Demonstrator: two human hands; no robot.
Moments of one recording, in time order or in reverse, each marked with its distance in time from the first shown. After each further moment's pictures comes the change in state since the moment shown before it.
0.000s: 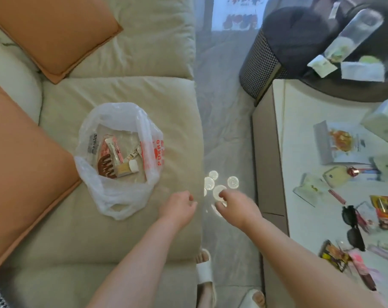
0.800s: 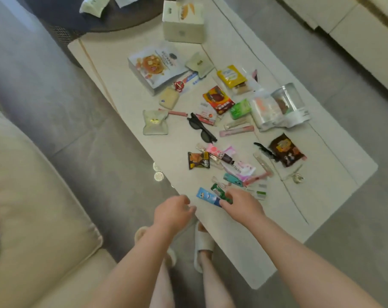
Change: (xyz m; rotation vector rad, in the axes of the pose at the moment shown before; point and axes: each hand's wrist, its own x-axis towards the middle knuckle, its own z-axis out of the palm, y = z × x) left_hand -0.144 0.251 0.267 0.467 -0.331 0.455; right_hand -0.261 0.358 0.102 0.419 0.099 0.610
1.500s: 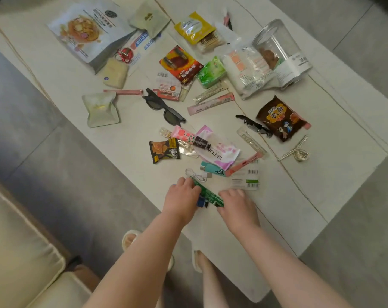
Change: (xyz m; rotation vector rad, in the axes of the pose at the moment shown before) left_hand 0.120 0.065 0.109 0.575 0.023 0.369; right_hand 0.064 0.100 0.092 -0.043 0.131 -0.053
